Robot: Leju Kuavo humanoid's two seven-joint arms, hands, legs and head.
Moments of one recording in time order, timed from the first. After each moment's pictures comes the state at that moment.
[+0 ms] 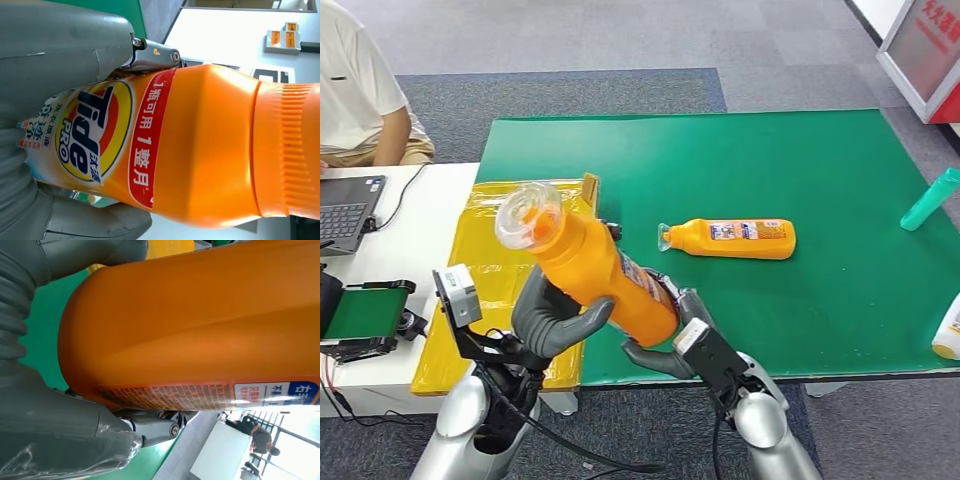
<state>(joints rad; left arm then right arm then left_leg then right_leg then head) -0.11 -0.14 -0.50 -1.74 0.30 -0.21 -0.10 -0.08 0.16 0.37 -1.54 0.28 0.13 -0.29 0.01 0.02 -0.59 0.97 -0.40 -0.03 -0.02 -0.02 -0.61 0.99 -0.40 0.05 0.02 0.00</state>
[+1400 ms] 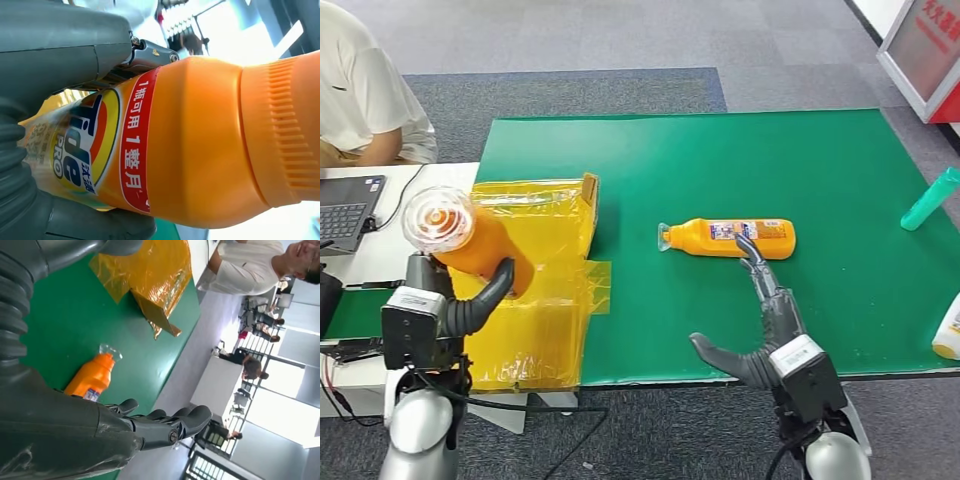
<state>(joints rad) 0.00 -0.21 -0.15 -1.86 -0.50 0.11 -0.21 0.12 0.17 0.16 -1.96 0.31 0.14 -0.22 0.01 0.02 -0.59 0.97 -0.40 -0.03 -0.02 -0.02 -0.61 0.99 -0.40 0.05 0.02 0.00</state>
